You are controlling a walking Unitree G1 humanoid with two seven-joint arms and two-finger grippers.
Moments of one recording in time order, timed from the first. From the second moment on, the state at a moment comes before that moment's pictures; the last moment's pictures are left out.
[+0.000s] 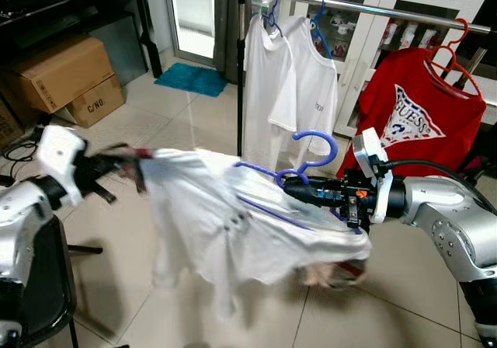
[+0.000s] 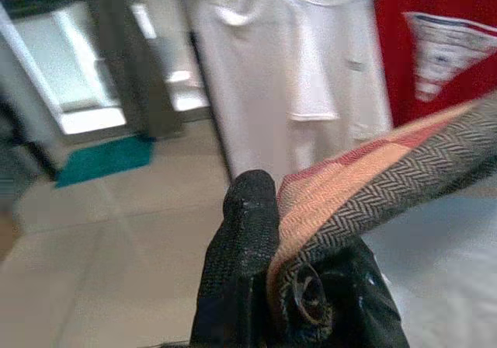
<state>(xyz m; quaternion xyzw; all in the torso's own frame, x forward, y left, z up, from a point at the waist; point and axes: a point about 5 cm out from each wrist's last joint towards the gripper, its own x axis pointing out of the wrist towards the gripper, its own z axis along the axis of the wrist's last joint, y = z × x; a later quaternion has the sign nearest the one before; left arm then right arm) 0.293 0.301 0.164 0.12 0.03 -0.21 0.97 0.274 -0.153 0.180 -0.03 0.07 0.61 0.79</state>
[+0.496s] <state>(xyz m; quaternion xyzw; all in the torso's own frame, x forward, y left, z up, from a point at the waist) 0.304 0.290 0.171 0.12 -0.02 -0.21 0.97 0.274 -0.151 0.179 -0.02 0.06 0.61 0.79</state>
